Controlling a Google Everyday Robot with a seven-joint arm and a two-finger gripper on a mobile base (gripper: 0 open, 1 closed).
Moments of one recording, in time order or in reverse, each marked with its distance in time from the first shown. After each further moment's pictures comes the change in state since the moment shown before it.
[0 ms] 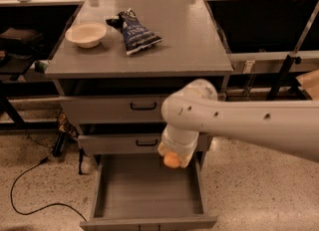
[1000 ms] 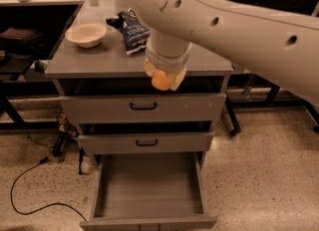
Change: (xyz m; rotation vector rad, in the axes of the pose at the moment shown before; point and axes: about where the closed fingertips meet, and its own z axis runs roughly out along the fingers) arm 0.080 -0.101 -0.228 0.146 0.288 0.036
